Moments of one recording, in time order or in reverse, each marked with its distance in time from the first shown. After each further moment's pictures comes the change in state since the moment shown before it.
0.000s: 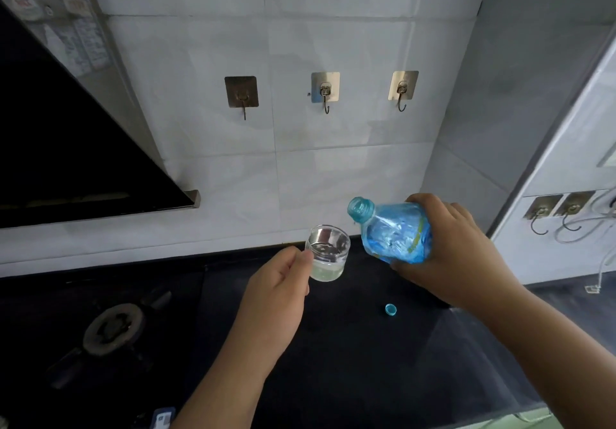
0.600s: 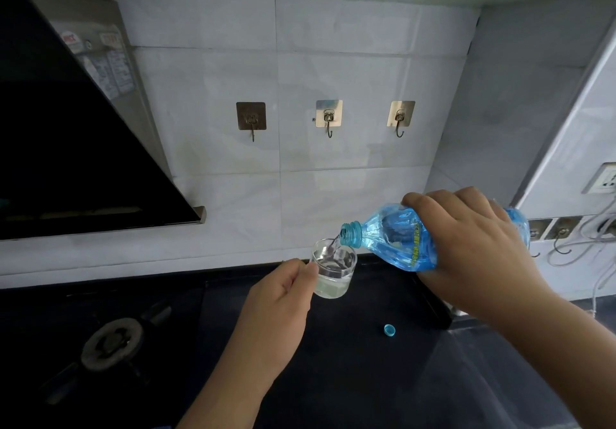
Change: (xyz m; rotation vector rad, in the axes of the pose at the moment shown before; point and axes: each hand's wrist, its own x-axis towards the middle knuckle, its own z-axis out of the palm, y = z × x) left_hand -0.021 0.025 -0.014 0.007 -0.029 0.057; right_hand -0.002 -0.023 -0.045 -0.418 0.254 -0.310
